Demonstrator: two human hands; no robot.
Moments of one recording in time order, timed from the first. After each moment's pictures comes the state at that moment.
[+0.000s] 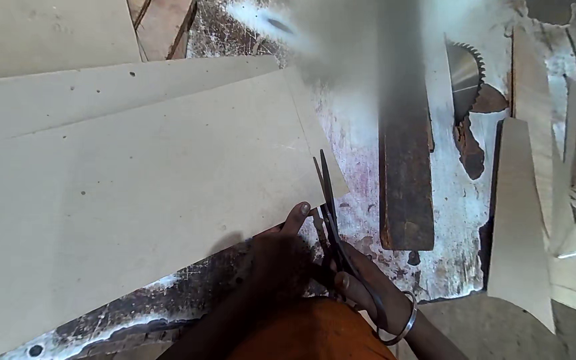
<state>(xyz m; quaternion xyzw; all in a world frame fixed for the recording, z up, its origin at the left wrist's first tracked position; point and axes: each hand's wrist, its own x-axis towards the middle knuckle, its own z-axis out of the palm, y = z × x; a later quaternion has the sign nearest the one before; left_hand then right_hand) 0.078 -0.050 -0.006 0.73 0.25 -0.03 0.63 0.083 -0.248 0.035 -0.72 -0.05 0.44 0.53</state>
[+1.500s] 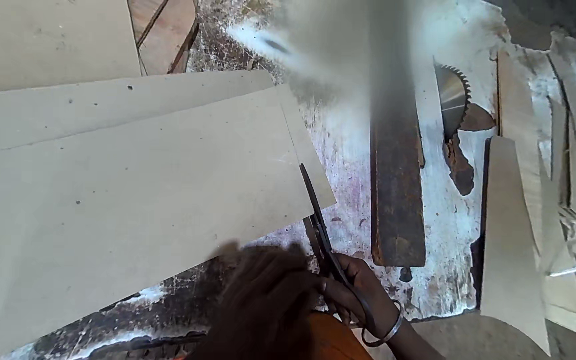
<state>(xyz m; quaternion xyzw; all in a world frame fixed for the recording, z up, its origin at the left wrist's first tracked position) 0.038 -0.023 0.026 0.87 -0.11 0.07 0.48 0.091 -0.252 0.024 -0.68 0.00 0.41 0.61</state>
